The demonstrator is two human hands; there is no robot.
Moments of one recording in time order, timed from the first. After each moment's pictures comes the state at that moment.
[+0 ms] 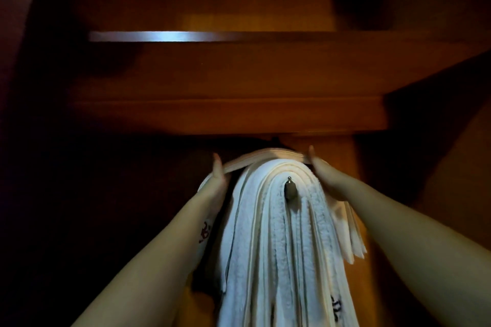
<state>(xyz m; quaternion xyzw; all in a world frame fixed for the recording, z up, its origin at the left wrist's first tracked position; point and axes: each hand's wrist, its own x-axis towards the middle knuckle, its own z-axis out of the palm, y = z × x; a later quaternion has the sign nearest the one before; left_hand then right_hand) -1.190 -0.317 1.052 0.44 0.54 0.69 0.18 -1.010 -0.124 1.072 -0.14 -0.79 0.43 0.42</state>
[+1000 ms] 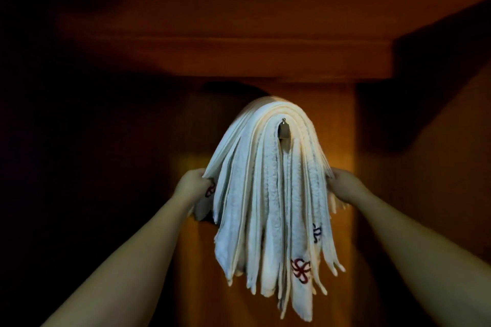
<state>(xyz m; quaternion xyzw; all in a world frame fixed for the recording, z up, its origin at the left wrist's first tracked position) -1.223 -0.349 0.936 0.37 0.76 0.53 -0.04 -0.969 -0.088 0.935 -0.35 -0.85 0.16 0.36</state>
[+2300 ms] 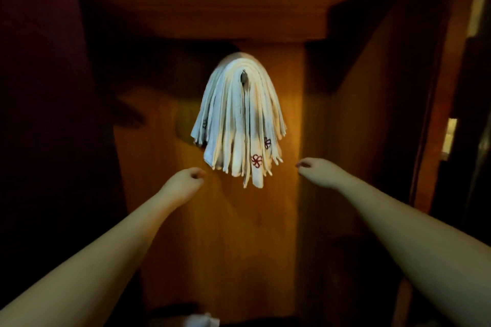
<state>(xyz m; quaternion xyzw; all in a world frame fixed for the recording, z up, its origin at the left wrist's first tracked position) -1.015 -0.543 0.845 0.40 0.84 0.35 0.03 -0.777 -0.322 0.867 -0.37 -0.89 0.18 0.17</state>
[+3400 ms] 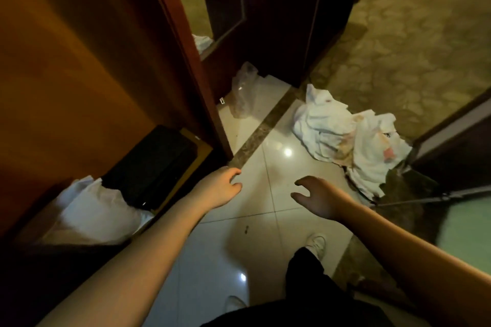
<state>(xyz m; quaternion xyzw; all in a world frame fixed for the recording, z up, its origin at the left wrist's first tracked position) -0.601 -0.579 0.475 0.72 0.59 -0.08 0.35 -0.339 -0.638 0.440 -0.67 -0.66 0.34 -0.05</state>
